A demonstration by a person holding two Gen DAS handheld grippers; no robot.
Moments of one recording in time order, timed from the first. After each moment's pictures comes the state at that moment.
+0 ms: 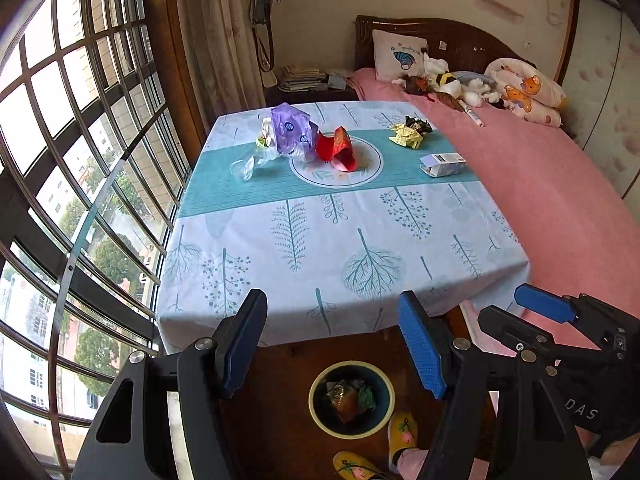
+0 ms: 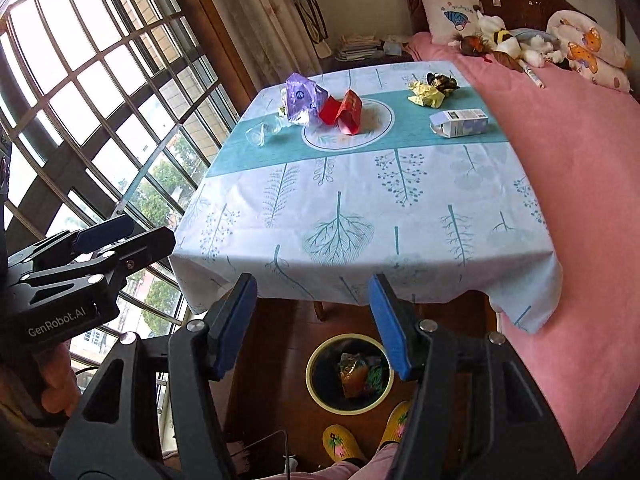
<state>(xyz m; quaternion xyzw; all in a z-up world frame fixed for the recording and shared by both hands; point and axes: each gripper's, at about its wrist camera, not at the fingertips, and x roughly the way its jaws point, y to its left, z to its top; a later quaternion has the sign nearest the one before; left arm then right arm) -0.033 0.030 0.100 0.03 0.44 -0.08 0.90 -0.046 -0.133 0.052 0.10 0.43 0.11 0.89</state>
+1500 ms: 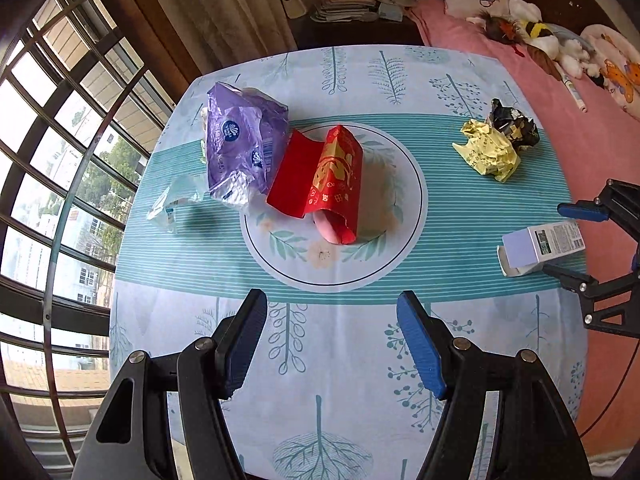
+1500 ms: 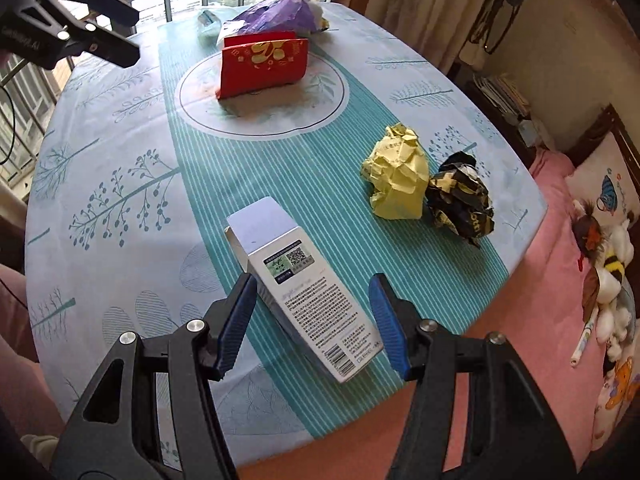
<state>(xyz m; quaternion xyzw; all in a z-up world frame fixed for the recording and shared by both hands) 0.344 -0.132 -0.031 0.05 0.57 0.06 0.82 0.370 -0.316 -0.113 -0.33 0.42 0.37 0.76</state>
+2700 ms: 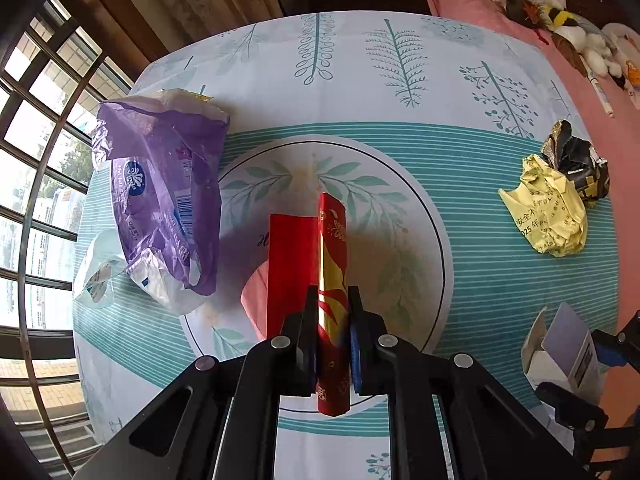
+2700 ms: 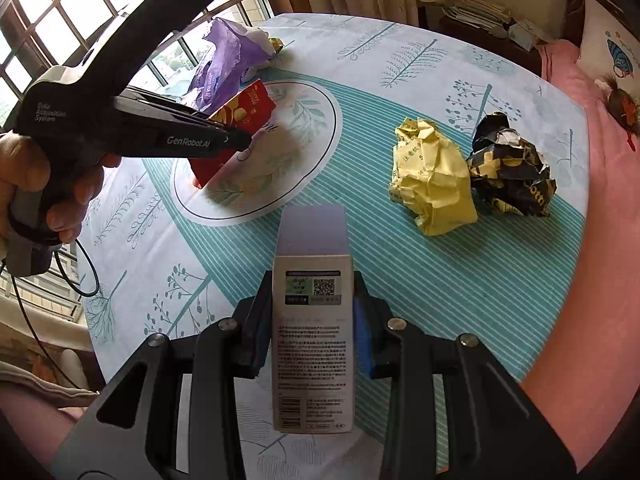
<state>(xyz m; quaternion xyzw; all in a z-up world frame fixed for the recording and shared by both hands) 0.470 -0.138 -0.098 0.03 0.62 0.05 0.79 0.423 -0.284 -0.125 -0.09 0.52 0.34 0.78</state>
